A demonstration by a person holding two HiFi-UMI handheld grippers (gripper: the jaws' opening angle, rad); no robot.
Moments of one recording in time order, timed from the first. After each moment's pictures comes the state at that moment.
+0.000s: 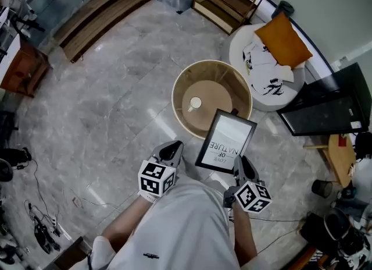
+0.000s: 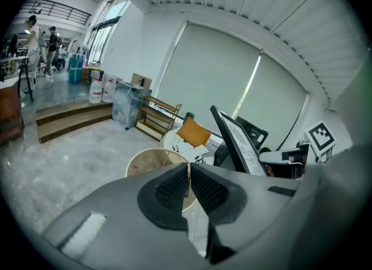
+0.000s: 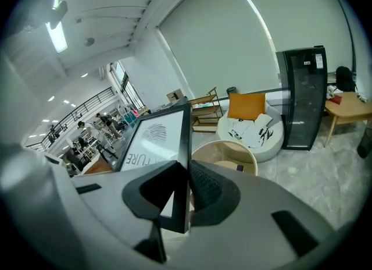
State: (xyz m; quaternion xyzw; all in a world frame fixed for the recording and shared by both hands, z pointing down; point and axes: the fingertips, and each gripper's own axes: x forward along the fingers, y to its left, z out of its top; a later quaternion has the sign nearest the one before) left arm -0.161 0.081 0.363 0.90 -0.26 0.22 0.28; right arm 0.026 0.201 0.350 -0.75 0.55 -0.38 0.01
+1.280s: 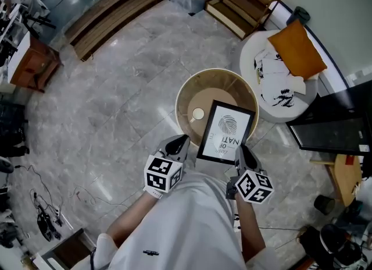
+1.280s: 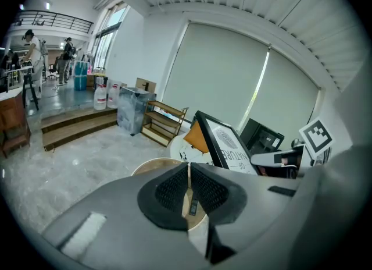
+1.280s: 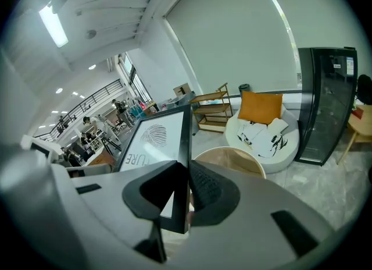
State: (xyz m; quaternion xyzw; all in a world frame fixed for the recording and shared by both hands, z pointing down) left arm -0.073 0.003 0.357 0.89 -0.30 0.22 0.26; right arm 0.106 0.090 0.370 -0.71 0.59 -0.39 -0.02
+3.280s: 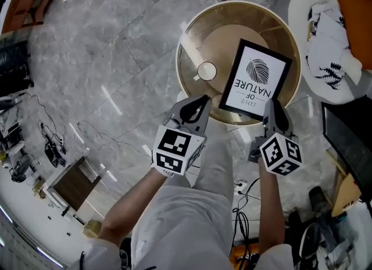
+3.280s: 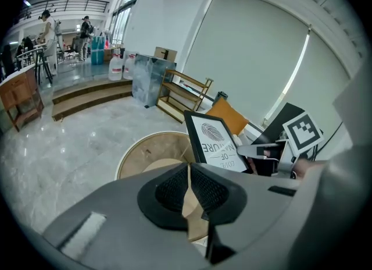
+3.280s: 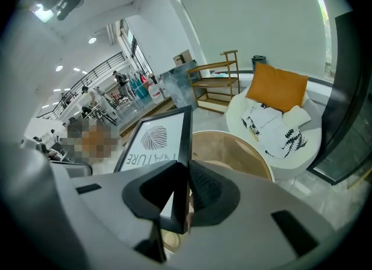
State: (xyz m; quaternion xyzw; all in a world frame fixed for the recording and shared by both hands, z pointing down) left arm 0.026 -0.089 0.590 0.82 -0.36 0.30 0.33; right arm 0.217 -0.066 0.627 -0.65 0.61 -0.43 -0.13
